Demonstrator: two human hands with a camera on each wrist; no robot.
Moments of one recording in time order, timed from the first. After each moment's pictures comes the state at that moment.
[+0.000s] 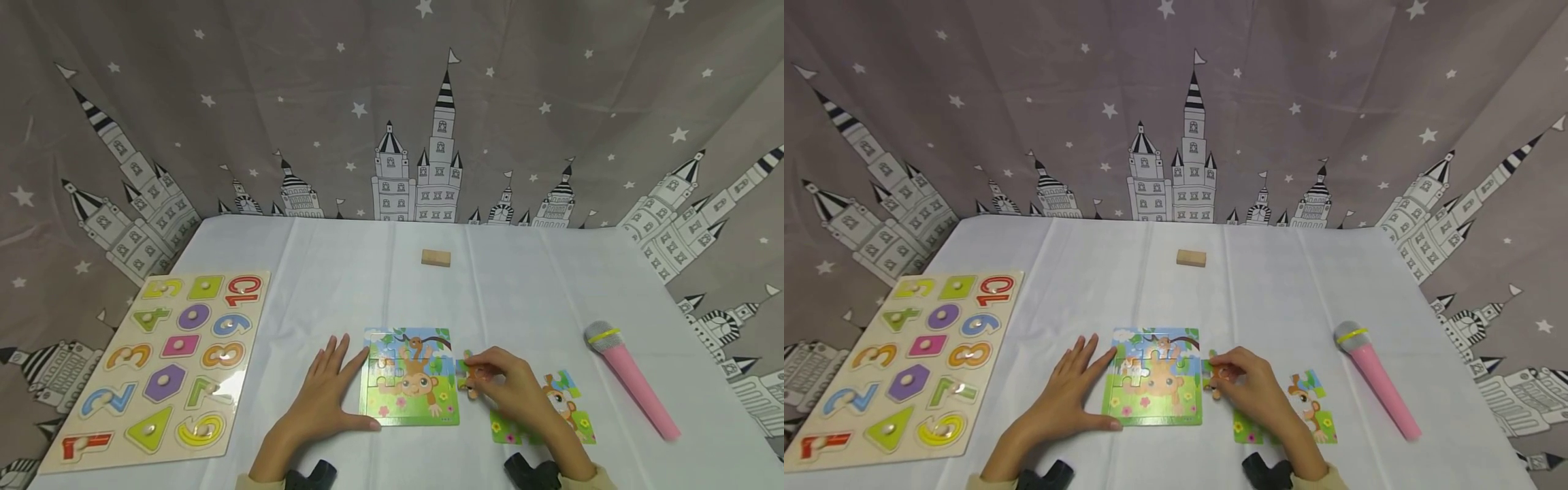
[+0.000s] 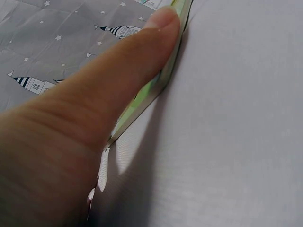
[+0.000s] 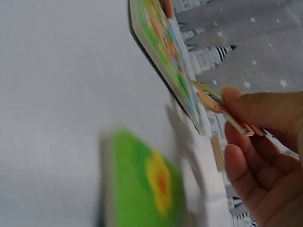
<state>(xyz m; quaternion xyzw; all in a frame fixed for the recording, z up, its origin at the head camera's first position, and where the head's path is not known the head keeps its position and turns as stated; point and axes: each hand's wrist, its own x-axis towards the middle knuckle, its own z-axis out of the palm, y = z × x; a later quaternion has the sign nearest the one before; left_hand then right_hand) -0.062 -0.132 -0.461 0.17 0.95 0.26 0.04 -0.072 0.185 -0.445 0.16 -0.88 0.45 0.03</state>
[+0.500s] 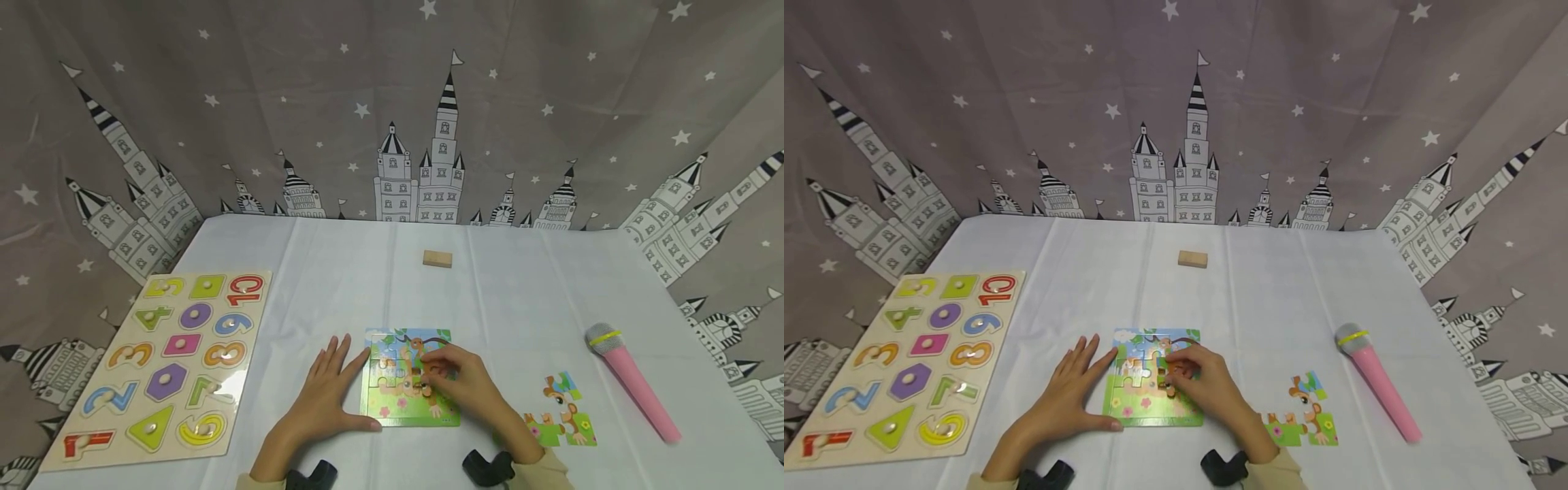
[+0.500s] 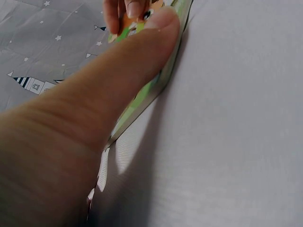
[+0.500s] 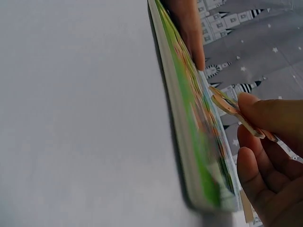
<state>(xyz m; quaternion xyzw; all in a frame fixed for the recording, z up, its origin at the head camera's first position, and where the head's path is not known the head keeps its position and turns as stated) -0.061 -0.133 -0.457 0.16 0.95 0.26 0.06 -0.084 0.125 -0.448 0.21 -0.84 0.50 -0.01</state>
